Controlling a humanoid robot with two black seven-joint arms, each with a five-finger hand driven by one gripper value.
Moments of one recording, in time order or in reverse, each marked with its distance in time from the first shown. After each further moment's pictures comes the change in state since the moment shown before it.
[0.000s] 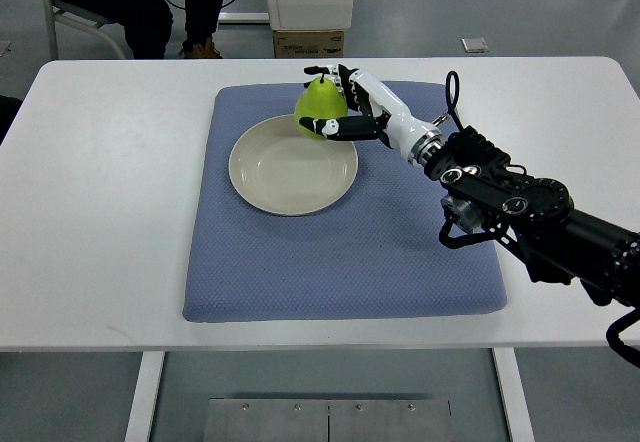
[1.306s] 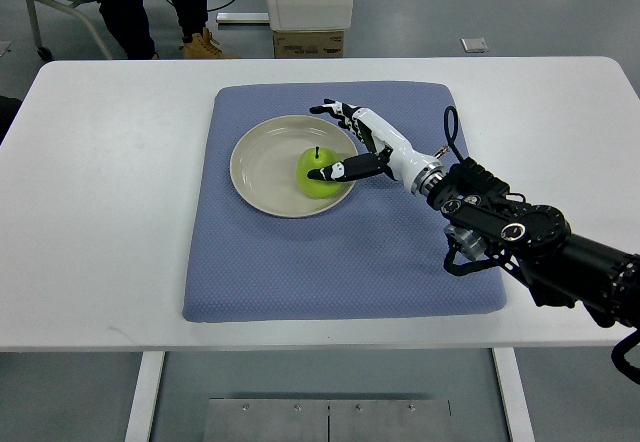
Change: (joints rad) left arm 0.000 0.000 0.000 0.000 0.000 0.000 0.000; right arm -0.048 0.000 -0.045 -0.002 0.001 -0.014 0.003
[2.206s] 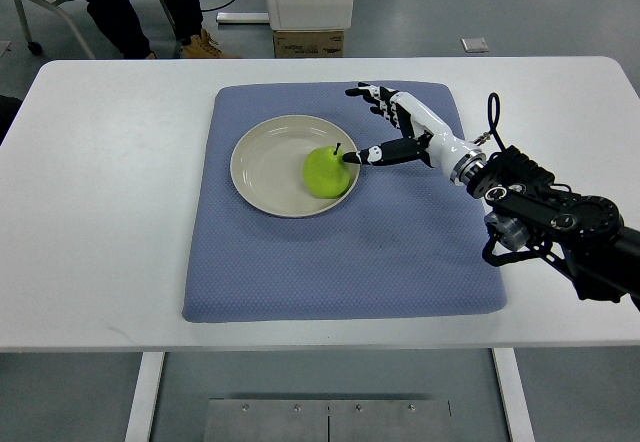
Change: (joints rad) left arm 0.000 0.000 0.000 0.000 0.000 0.000 0.000; right arm -0.015 -0.182 0.064 0.132 0.000 0.013 0.002
